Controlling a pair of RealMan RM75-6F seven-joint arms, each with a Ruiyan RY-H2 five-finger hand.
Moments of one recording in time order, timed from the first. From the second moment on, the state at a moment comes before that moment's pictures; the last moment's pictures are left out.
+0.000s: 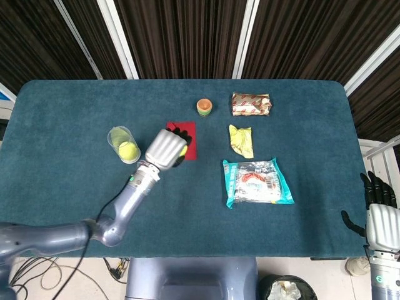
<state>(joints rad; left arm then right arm) -1.03 -1.57 -0.28 -1.47 0.98 1.01 0.66 0.04 -1.22 0.15 -1.63 -1.39 1.56 -0.07</state>
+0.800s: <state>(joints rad) -0.84 -1.24 -0.22 -1.61 1.08 1.07 0.51 0.04 -1.24 0.15 -1.63 -1.40 1.55 -0.11</state>
